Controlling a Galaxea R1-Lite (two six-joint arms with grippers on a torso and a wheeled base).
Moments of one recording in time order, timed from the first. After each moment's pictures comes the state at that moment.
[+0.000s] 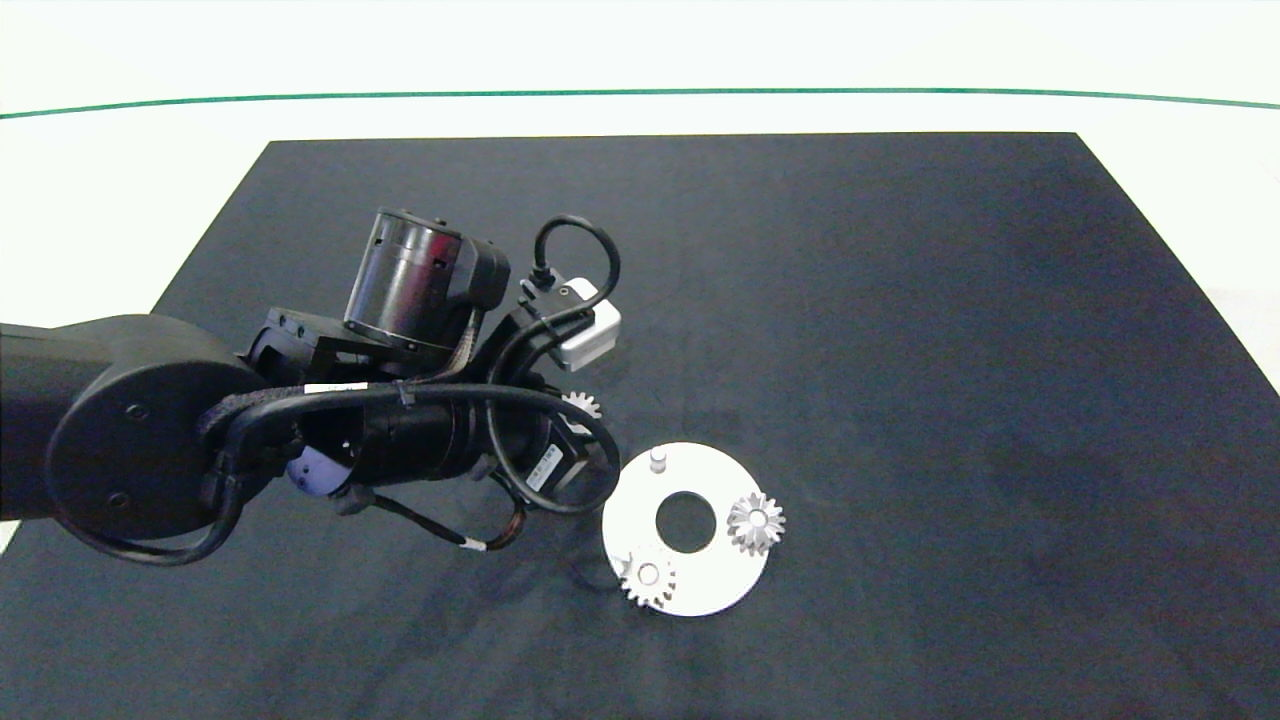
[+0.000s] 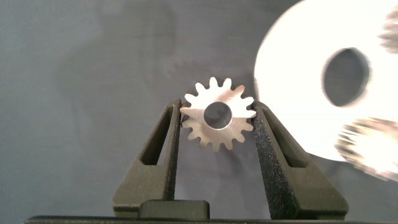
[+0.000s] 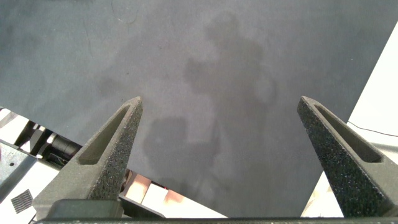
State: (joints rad) left arm -0.65 1.68 -1.14 0.03 0.10 0.43; right arm 0.62 0.66 -1.02 0.79 -0.37 -0.24
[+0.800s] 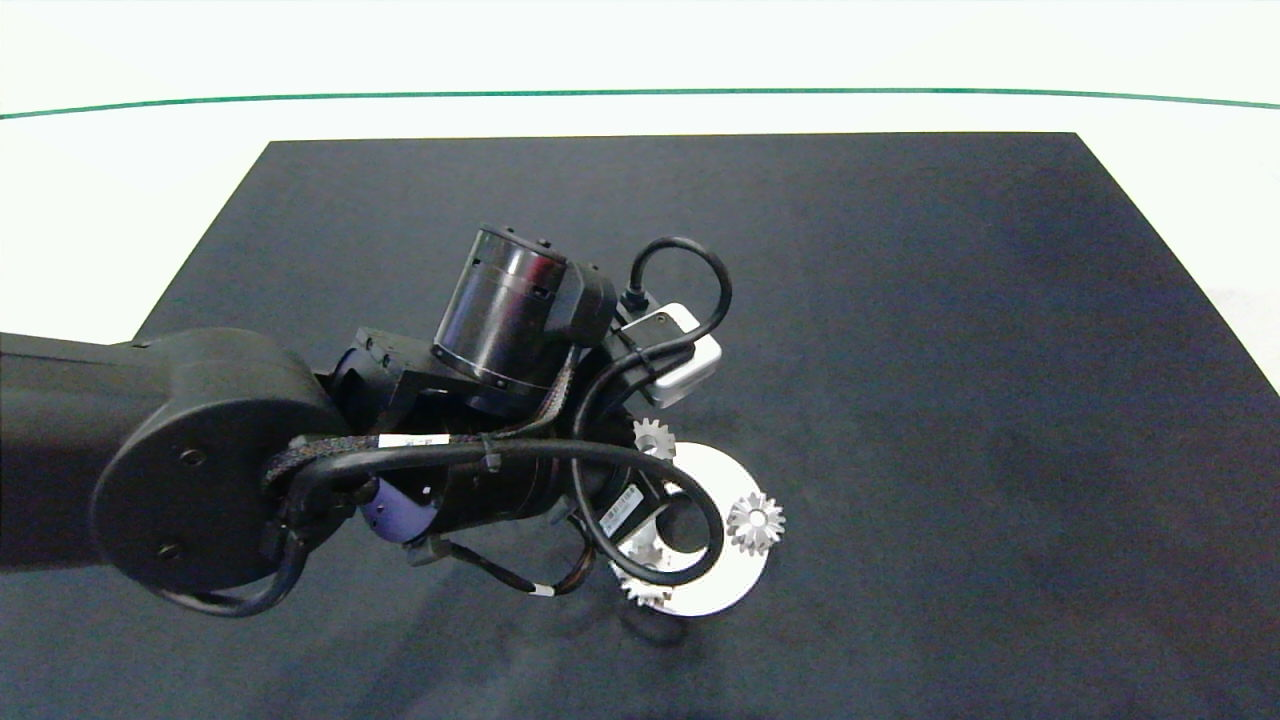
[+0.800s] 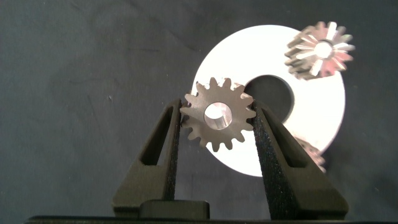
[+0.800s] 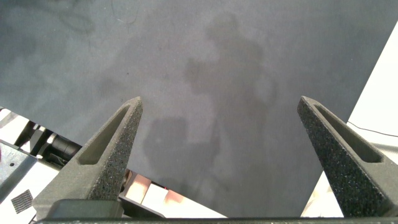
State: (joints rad) left arm -0.81 1.72 -1.20 0.06 0.16 0.41; right arm 0.62 0.66 -1.02 0.79 -0.37 -0.24
